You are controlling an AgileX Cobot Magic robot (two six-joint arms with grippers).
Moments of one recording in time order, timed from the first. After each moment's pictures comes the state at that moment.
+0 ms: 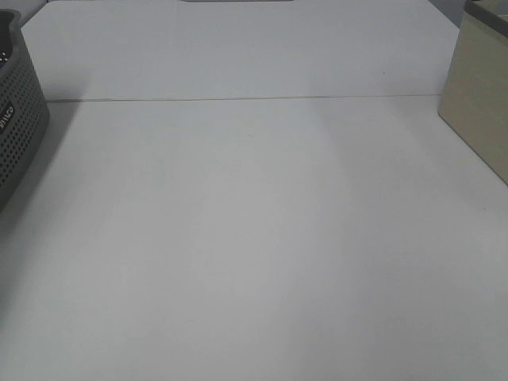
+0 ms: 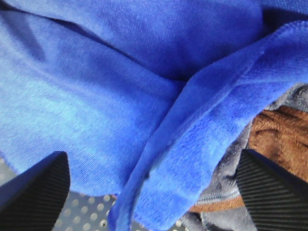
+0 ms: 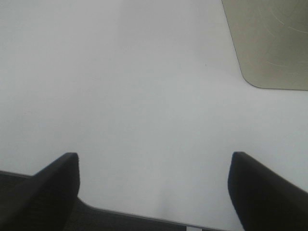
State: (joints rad) left arm 0.23 2.21 -1.86 0.31 0.94 1.09; right arm 0.05 0.00 -0.46 0.08 1.12 -0.12
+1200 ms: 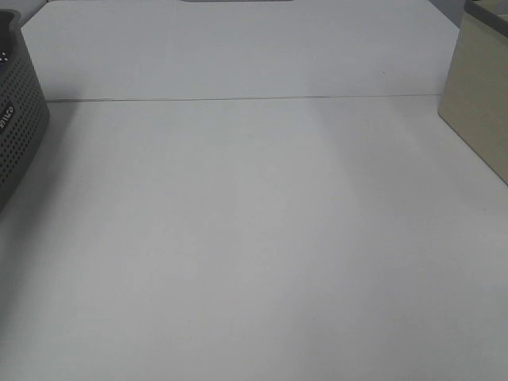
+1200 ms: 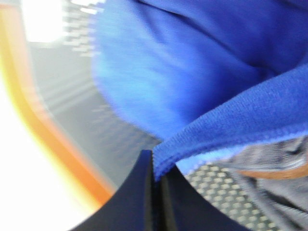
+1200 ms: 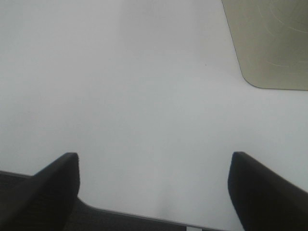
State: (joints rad) left arm 0.15 2.11 -1.91 0.51 0.93 0.89; right arm 0.05 0.00 -0.46 0.08 1.12 -0.12
